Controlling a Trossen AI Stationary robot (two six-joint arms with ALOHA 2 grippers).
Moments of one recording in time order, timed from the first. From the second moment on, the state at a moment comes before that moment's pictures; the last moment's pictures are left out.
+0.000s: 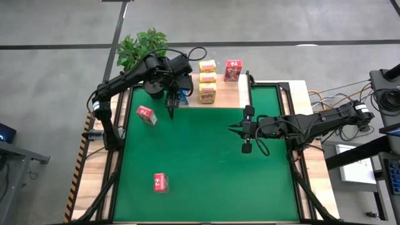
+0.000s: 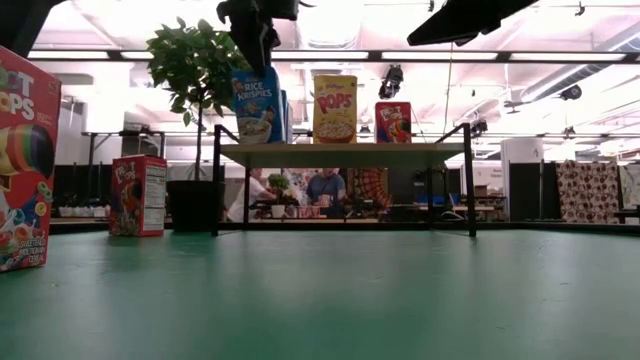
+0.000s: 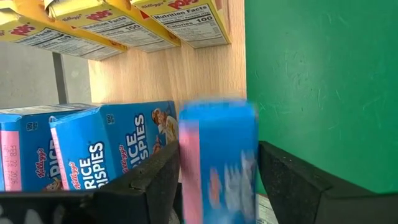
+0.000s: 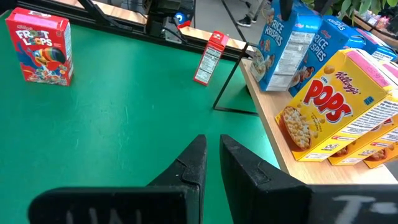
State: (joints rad) left arm 0.39 1.81 2.12 -1.51 -0.12 0.49; right arm 0.17 1.06 0.80 -0.14 0.36 -0.18
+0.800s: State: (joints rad) left arm 0.37 1.81 2.20 -1.55 -0.12 0.45; right arm 0.17 1.06 0.80 -0.14 0.36 -0.18
